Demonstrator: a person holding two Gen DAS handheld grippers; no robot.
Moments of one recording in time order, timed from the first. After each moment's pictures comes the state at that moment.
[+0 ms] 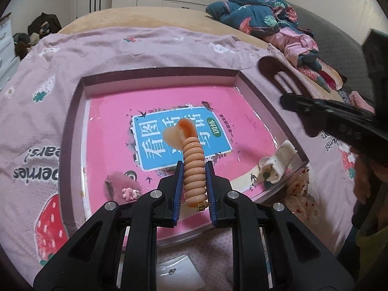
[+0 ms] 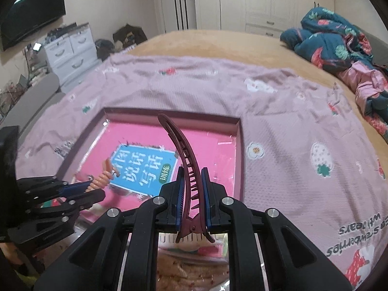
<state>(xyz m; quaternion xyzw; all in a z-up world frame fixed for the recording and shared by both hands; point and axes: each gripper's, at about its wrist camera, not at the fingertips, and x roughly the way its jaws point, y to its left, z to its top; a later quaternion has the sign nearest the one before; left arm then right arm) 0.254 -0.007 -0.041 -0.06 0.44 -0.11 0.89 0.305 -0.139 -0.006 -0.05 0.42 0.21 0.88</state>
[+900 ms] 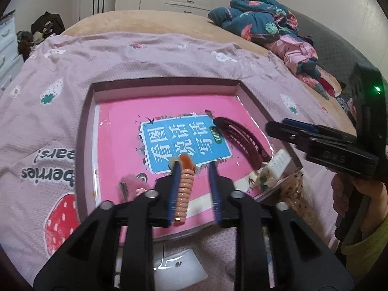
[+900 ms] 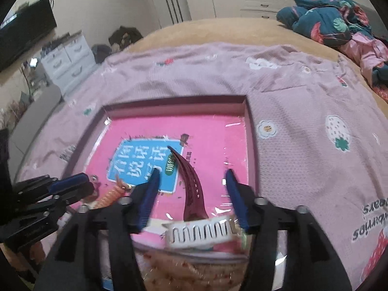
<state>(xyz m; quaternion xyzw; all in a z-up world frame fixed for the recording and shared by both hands) 0.247 0.005 -0.022 -0.07 0.43 -0.11 0.90 0.293 -0.156 -0.010 0.04 0.43 0.22 0.88</state>
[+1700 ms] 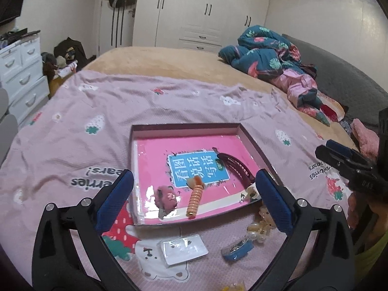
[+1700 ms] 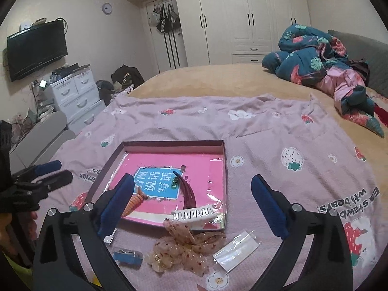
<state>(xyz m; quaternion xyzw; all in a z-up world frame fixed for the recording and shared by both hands) 0.178 0.023 0.059 -0.07 0.33 -0.06 0.94 0.201 -0.200 0.072 0.03 0.31 0.20 0.93</state>
